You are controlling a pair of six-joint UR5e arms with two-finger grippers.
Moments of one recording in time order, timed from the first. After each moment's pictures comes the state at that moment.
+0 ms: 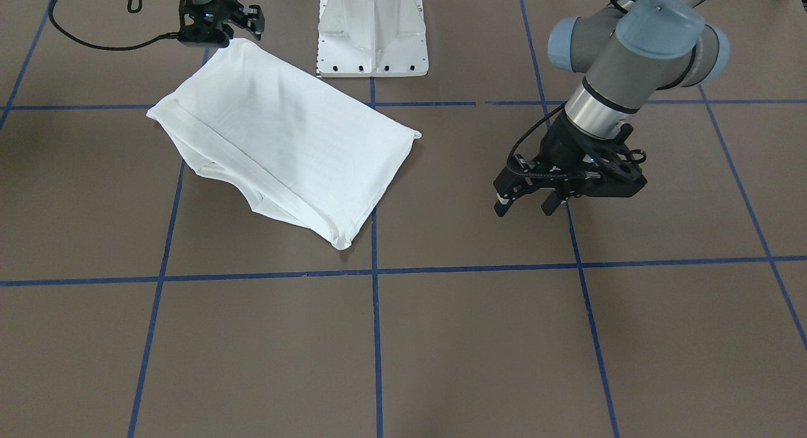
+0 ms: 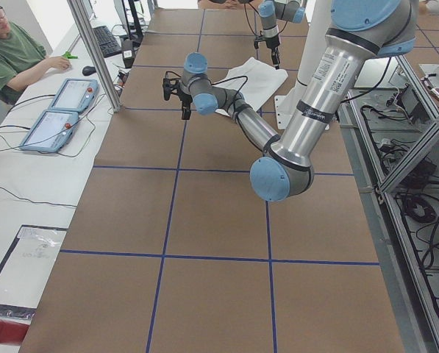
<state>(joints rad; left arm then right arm) -0.83 -2.05 -1.76 -1.99 -2.04 -1.34 0.25 -1.63 2.28 -1.32 2.05 1.62</state>
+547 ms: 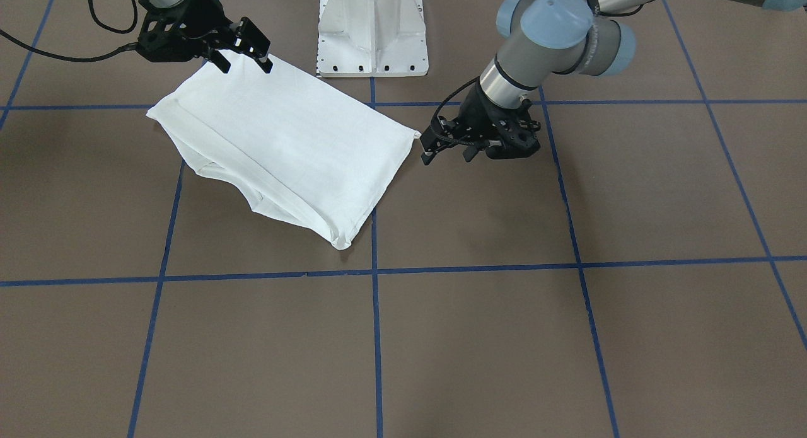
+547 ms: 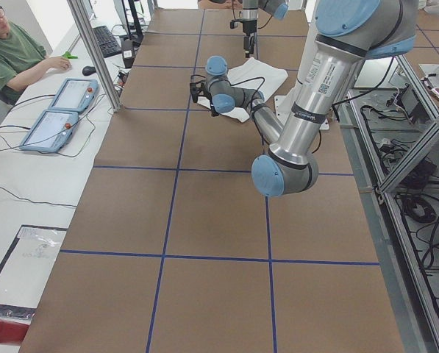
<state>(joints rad) -0.59 -2.05 -1.80 -1.99 -2.01 -1.62 0.57 -1.47 2.27 -1.32 2.05 1.62</state>
